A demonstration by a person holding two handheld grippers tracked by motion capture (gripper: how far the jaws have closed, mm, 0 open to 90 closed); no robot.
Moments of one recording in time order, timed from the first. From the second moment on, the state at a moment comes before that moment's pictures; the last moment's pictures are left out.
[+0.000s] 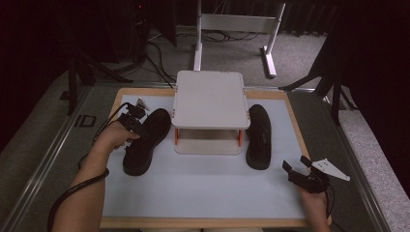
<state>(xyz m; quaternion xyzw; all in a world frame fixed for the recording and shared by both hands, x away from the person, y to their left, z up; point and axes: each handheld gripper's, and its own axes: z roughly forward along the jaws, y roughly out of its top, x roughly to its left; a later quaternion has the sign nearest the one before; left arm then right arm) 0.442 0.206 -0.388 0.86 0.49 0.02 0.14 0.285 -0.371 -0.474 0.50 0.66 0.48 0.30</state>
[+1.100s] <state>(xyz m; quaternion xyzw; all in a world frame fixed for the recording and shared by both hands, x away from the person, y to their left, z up) 0.370 0.219 -0.387 0.89 0.43 0.02 0.13 0.285 -0.372 -0.473 0.50 0.65 0.48 0.30</state>
